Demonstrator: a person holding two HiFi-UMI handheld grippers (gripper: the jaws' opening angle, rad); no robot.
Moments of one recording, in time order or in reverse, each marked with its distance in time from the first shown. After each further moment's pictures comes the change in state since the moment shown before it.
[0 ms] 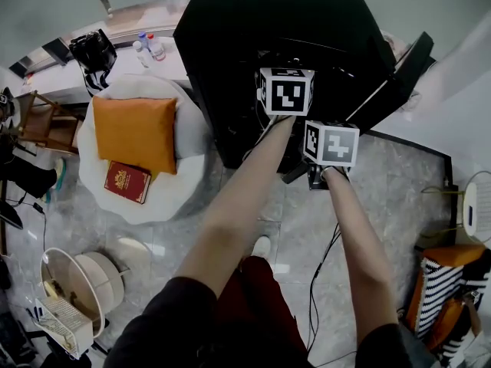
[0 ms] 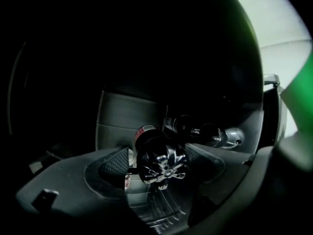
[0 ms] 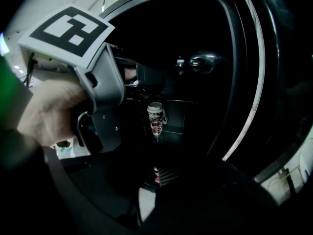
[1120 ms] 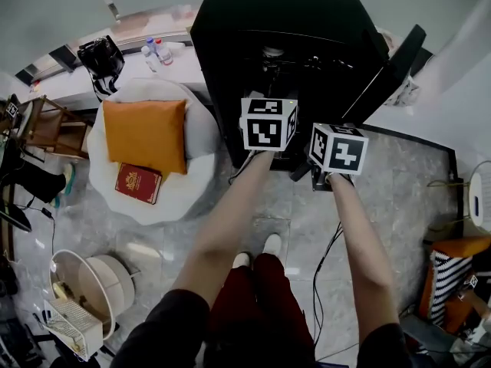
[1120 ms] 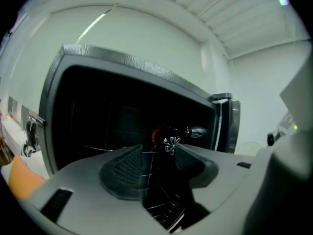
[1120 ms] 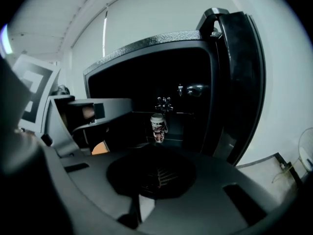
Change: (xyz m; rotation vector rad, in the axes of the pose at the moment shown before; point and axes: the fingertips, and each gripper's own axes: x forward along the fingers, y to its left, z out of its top) left arm -0.104 0.002 -0.011 0.048 -0.082 -0.069; right arm -0.054 0.027 0.007 0.032 -0.136 -0.019
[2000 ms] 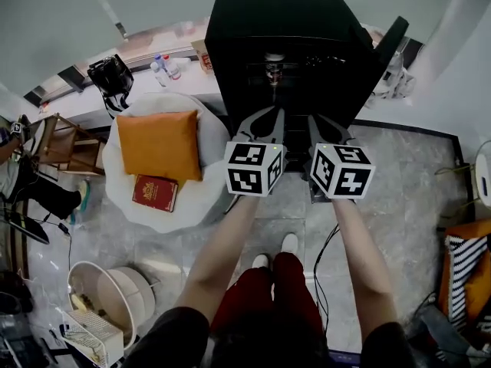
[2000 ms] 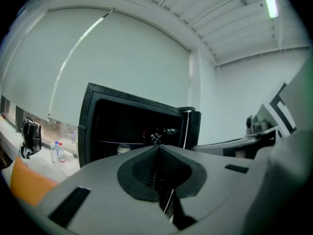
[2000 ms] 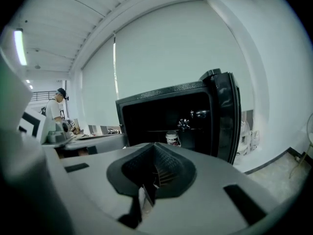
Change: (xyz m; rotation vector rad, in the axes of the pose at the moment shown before) left arm -0.130 -0.026 -0.004 0.030 -0.024 -0.119; right arm -0.096 0.068 0.017 0.054 -0.237 0.080
